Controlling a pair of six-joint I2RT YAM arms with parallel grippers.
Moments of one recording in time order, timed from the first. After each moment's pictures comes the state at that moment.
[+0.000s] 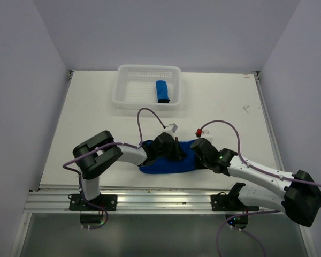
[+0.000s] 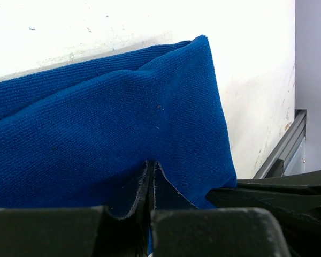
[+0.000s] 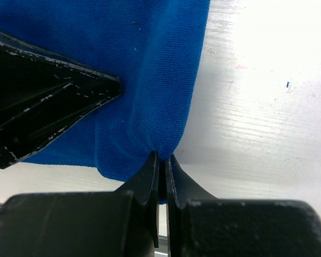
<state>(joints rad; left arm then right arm) -0.98 1.85 0.80 0.47 0.06 -0.97 0.84 1.06 0.55 -0.52 0.30 0.73</state>
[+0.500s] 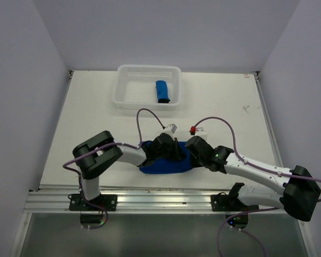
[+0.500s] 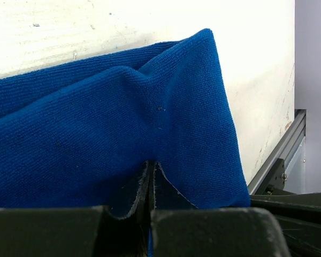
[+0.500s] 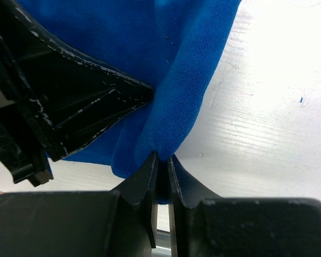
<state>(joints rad) -0.98 1.85 0.79 0.49 0.06 -0.97 0.91 1.13 0.64 -0.55 0.33 0.71</state>
